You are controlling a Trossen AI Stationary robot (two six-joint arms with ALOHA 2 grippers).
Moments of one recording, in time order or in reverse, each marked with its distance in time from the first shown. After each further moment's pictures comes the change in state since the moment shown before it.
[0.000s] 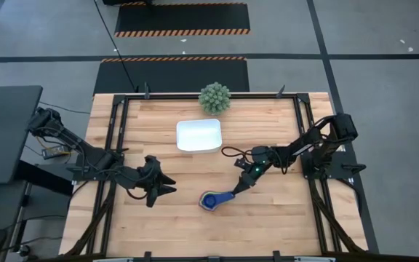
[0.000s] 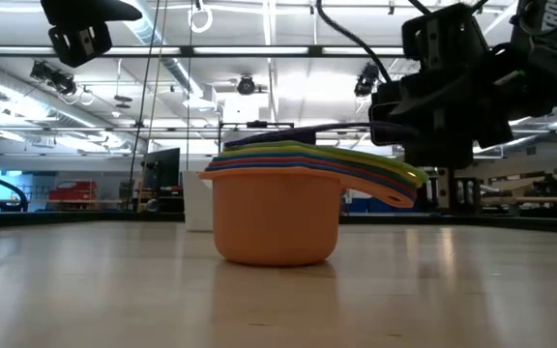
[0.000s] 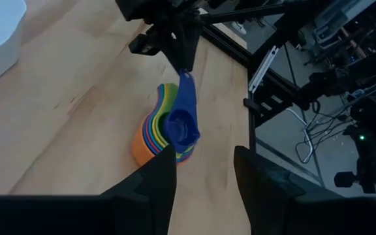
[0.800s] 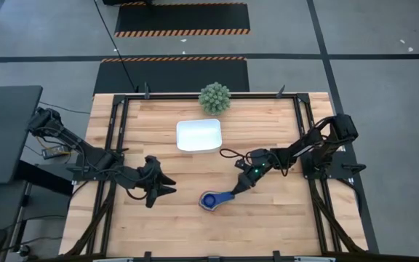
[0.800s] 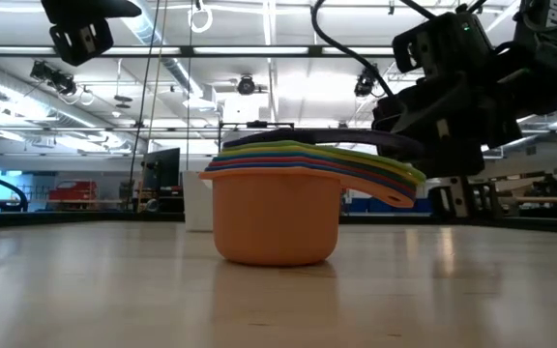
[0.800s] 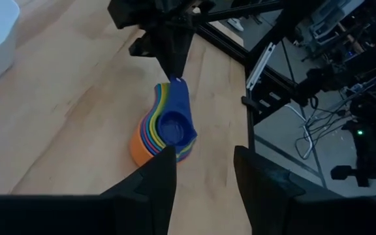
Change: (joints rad) left arm 0.000 0.000 0.000 0.007 0.011 0.028; right arm 0.032 0.000 0.001 -0.057 0.098 0.134
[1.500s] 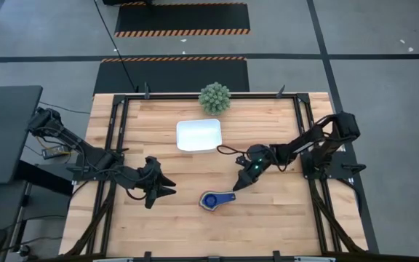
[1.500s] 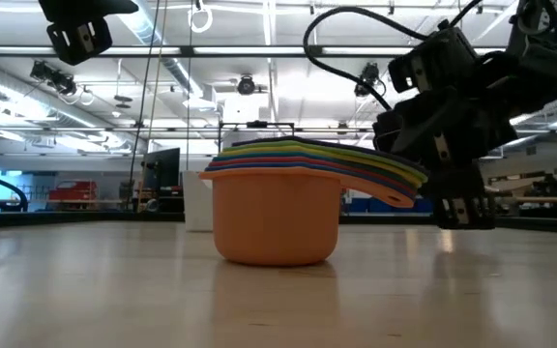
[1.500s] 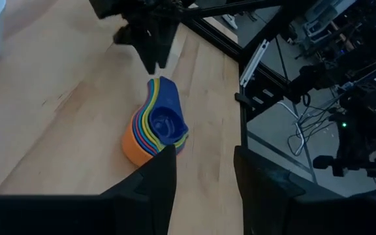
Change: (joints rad) left arm 0.000 0.000 0.000 0.007 0.027 -0.015; right arm -0.069 -0.027 0.000 -0.138 -0.075 -0.067
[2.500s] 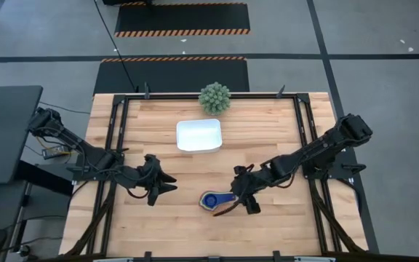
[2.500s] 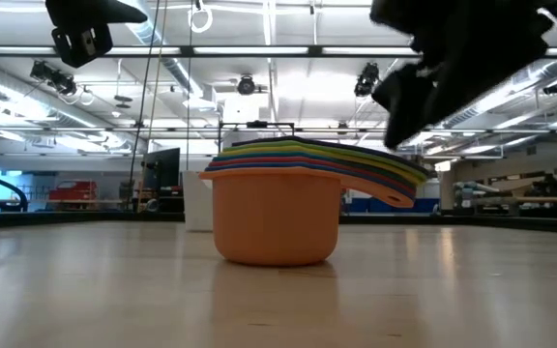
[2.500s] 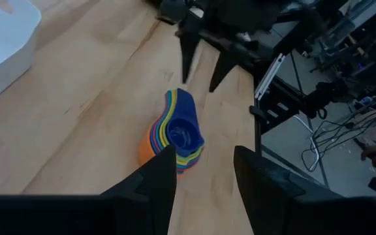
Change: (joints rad) left arm 0.002 -0.001 0.000 -0.013 -0.072 -0.016; right arm 0.338 -0.109 0.473 -0.952 0.603 -1.122
